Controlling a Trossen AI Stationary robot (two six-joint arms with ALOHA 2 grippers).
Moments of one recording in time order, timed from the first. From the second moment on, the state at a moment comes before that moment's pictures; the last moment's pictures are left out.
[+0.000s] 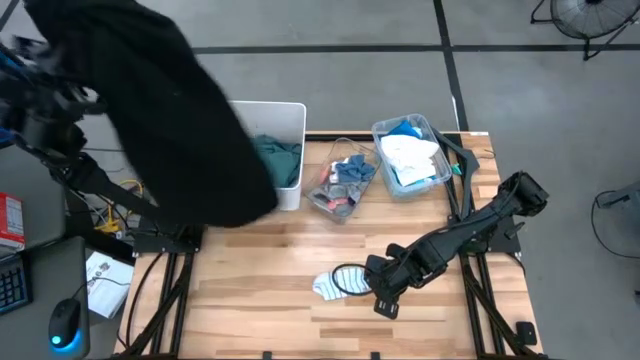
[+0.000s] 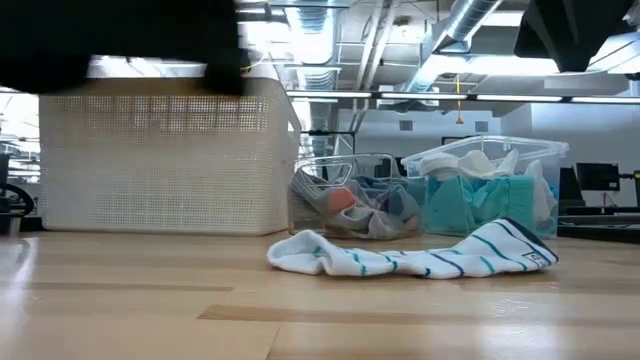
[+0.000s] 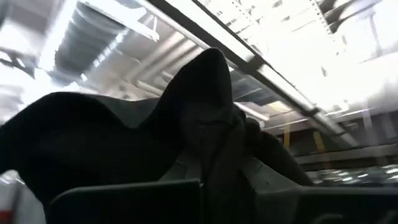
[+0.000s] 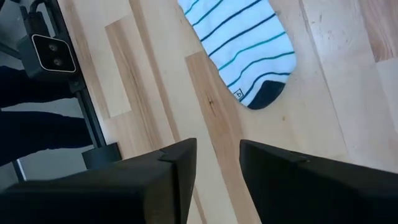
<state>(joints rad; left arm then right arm) -0.38 0.82 1.58 0.42 -0.76 0.99 0.56 1.62 1.28 -0.87 0.04 0.89</state>
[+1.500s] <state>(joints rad) -0.36 1.21 2.15 0.42 -0.60 1.67 0.50 1.62 1.28 -0.88 0.06 0.70</state>
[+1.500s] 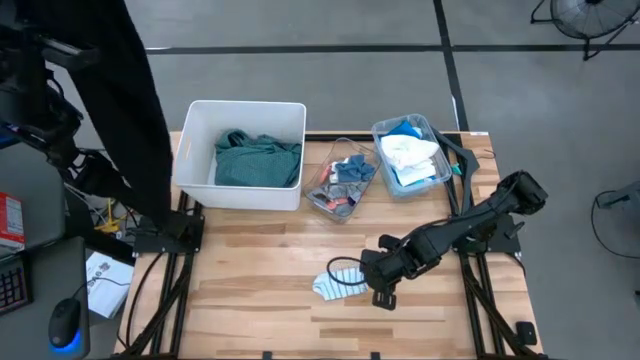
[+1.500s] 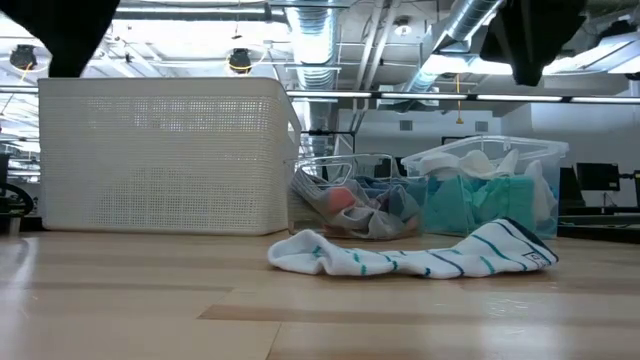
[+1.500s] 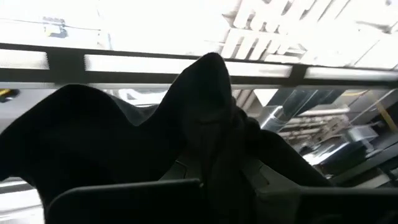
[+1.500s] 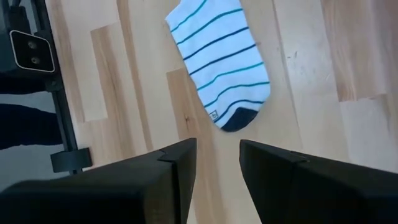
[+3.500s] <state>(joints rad) 0.84 1.29 1.20 -0.96 -0.07 0.24 0.46 1.62 1.28 -0.87 0.13 0.74</state>
